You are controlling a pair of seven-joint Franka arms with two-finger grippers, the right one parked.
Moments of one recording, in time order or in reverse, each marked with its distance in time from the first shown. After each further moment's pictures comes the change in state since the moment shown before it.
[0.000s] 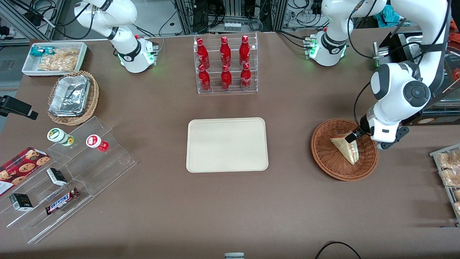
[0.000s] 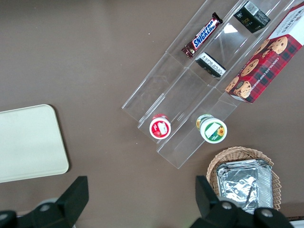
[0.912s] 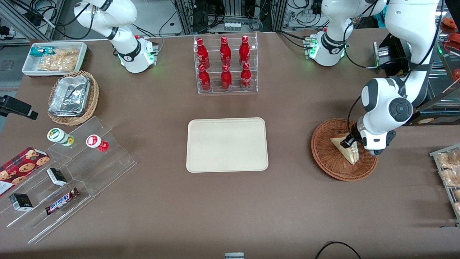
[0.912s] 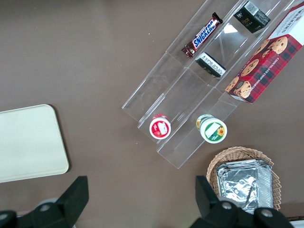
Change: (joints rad) arm 0.000 0.123 0.000 0.001 0.000 0.055 -0.100
